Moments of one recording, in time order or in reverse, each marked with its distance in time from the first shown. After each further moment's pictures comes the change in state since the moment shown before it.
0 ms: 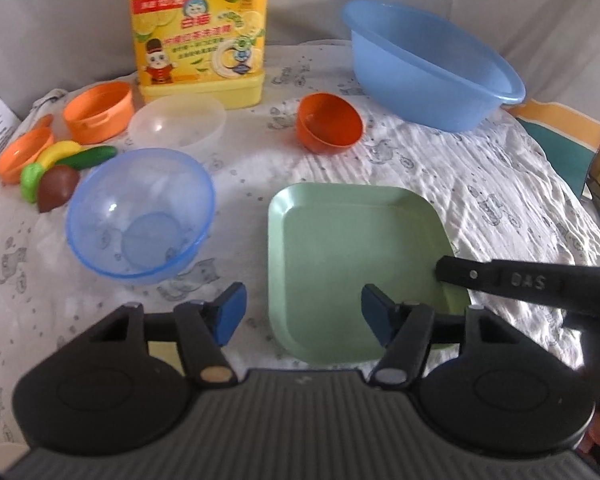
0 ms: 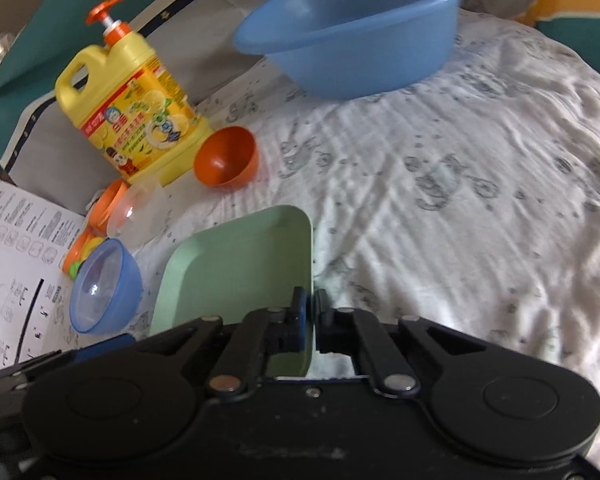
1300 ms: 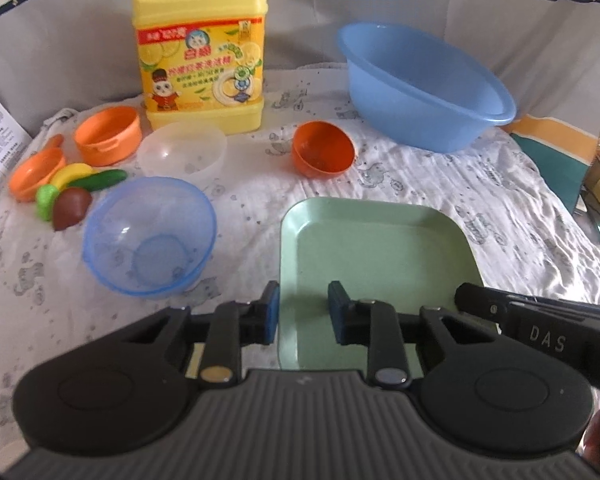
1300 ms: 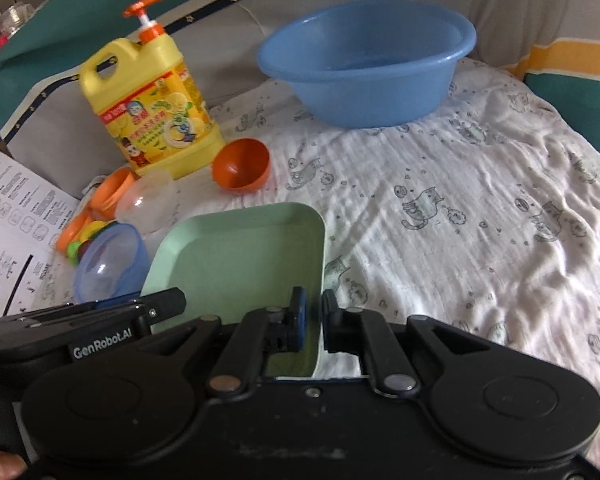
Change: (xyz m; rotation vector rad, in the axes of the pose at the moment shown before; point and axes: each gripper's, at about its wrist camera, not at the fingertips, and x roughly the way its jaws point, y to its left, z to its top) left arm -0.033 -0.007 0.006 -0.005 -0.042 0.020; right arm -0.059 0.032 -0.011 -0.131 -0.050 -0.090
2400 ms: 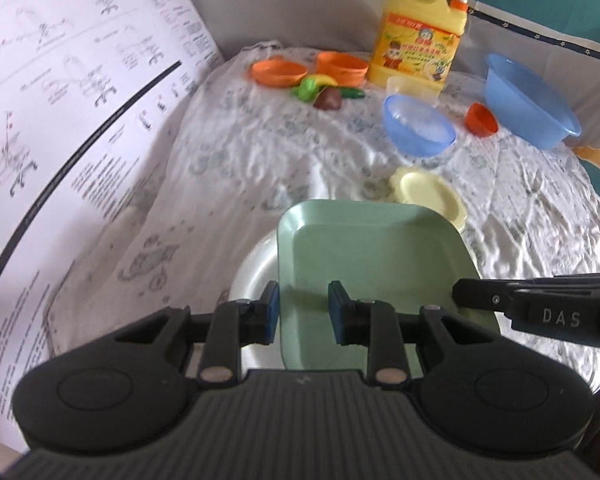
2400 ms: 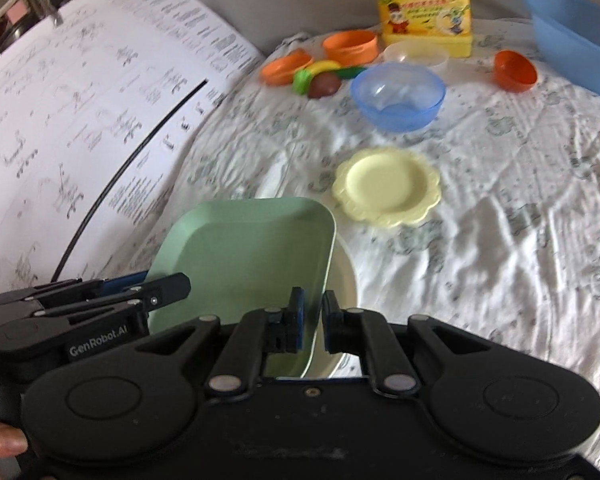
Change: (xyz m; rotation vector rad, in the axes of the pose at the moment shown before) left arm -0.166 0.186 -0.166 -0.244 0.004 0.147; right arm -0.057 0.199 -0.135 -0.357 0.237 0.216
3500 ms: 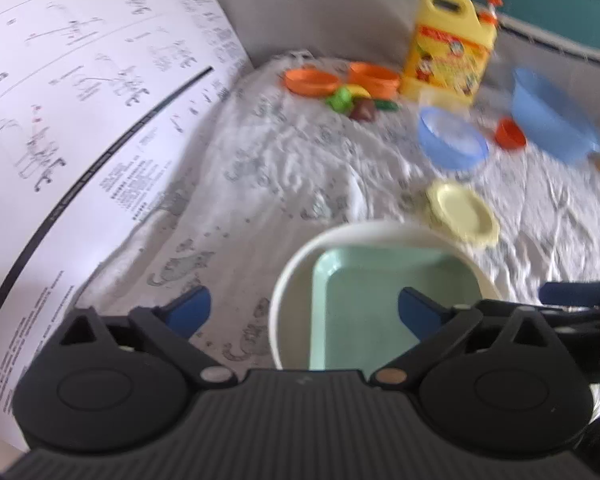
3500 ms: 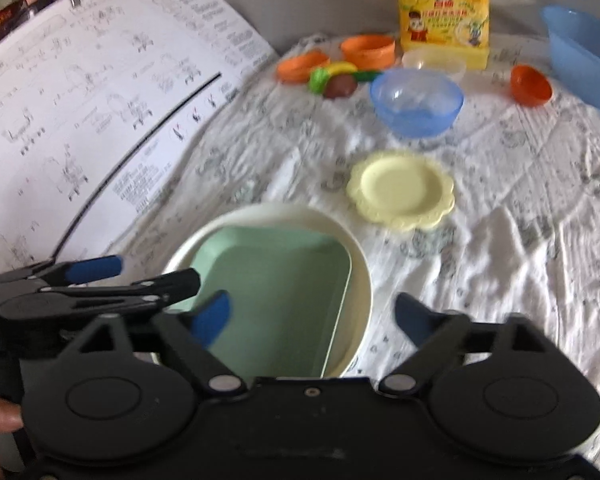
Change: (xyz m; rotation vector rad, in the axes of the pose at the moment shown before) left arm 0.002 0.017 -0.001 -0.051 -0.052 0.062; right arm -0.008 0.002 0.000 -0.053 -0.059 0.001
